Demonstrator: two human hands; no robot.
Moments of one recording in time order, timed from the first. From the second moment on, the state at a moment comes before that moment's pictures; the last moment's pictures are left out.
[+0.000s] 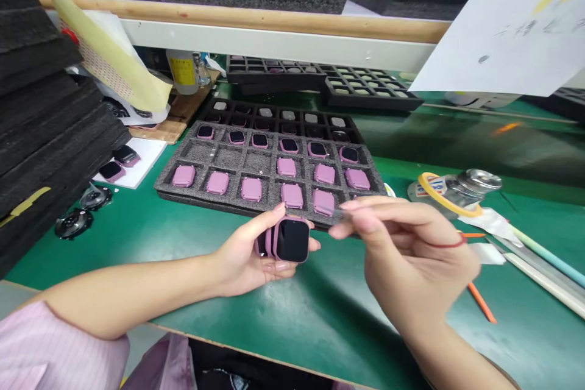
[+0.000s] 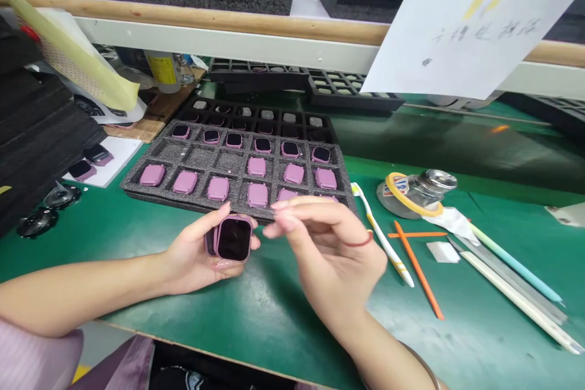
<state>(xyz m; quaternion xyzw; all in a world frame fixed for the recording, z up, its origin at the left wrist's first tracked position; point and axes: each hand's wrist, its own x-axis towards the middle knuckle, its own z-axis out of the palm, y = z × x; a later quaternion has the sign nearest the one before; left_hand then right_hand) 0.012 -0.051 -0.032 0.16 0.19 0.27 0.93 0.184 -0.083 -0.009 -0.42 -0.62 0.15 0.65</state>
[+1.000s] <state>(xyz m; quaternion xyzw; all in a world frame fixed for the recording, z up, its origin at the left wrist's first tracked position) 0.008 -0.053 -0.030 0.20 0.21 0.27 0.92 0.207 -0.112 -0.007 -0.34 -0.85 0.11 0.38</state>
